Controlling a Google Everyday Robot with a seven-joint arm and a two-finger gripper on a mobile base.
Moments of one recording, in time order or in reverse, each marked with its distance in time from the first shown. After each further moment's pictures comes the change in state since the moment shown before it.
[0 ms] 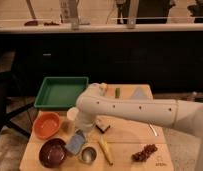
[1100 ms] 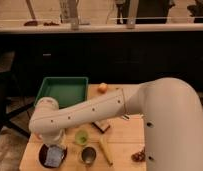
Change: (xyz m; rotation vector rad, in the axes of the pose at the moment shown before) arm -0.083 -0.073 0.051 -0.119 0.126 -0.402
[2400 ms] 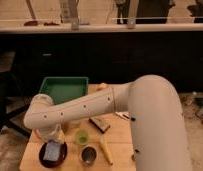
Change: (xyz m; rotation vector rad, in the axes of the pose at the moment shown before) arm 0.026 -0.015 0.011 -0.037 0.015 -0.010
